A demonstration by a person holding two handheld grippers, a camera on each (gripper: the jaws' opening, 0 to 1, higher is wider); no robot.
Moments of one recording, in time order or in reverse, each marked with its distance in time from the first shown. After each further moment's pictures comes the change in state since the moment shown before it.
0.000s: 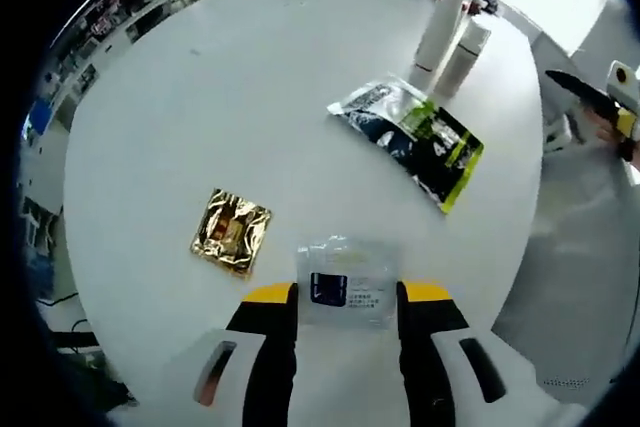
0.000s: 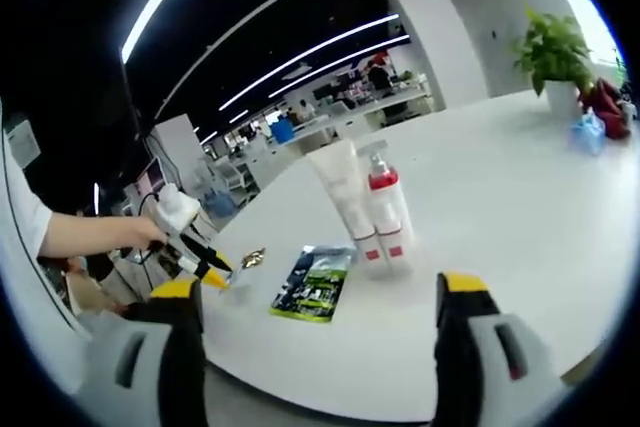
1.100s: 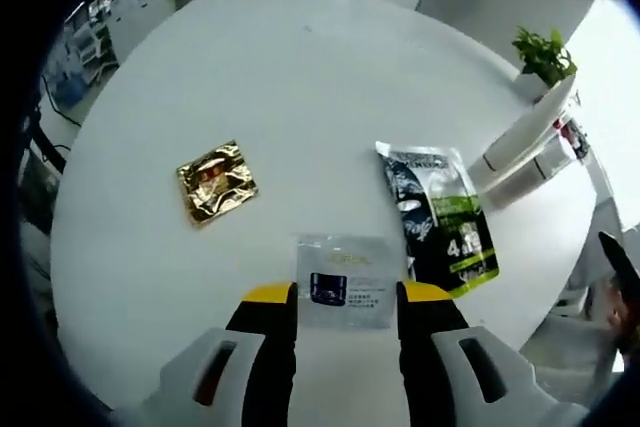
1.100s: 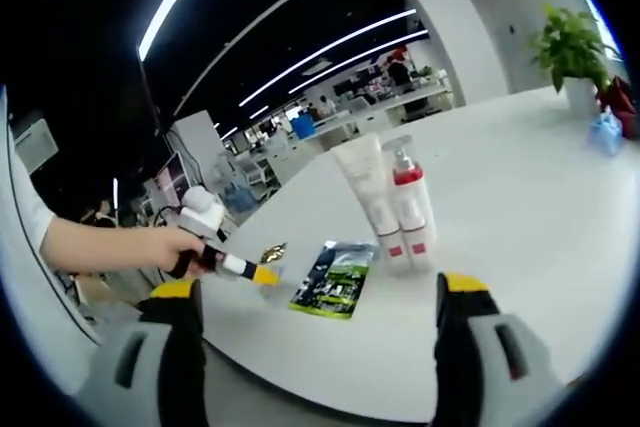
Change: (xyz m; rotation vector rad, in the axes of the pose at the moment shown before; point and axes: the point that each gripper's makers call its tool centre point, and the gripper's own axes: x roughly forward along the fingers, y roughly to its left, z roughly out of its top) left arm 0.029 -0.030 0.025 -0.619 -0.205 0.171; right arm 0.001 0.017 -0.003 -0.008 0.019 0.103
